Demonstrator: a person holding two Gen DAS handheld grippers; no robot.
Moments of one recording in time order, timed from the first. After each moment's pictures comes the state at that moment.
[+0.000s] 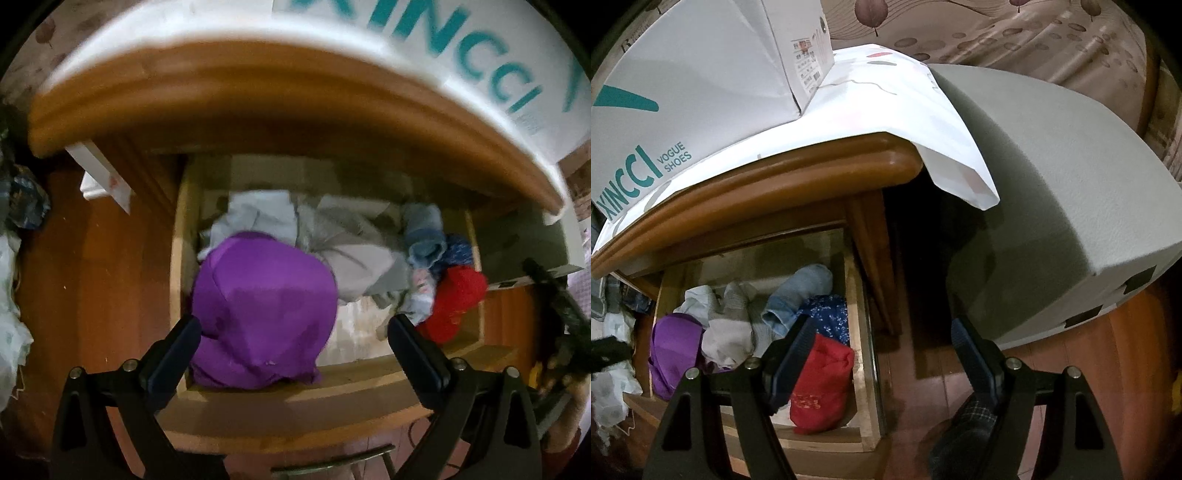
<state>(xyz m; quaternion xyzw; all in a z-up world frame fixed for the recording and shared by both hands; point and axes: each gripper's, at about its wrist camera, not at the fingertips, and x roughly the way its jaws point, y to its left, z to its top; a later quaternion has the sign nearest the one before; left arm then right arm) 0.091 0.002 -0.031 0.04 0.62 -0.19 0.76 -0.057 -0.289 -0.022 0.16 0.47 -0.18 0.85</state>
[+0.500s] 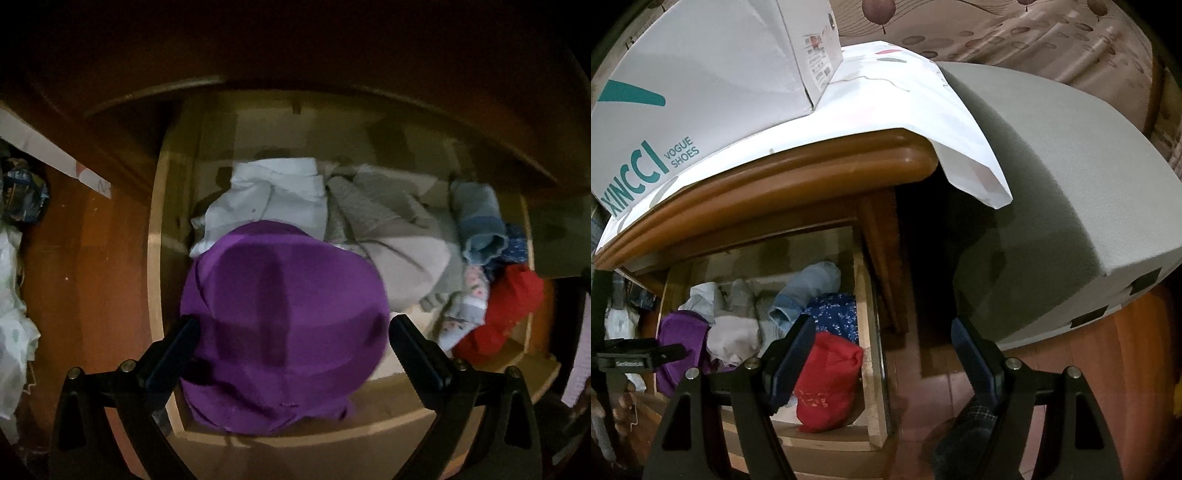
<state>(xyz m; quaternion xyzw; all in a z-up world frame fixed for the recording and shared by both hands) 0.119 -0.012 -0.087 0.08 0.66 -0.16 0.73 -0.056 -0.284 -0.022 0.16 0.47 -0.17 0.85</state>
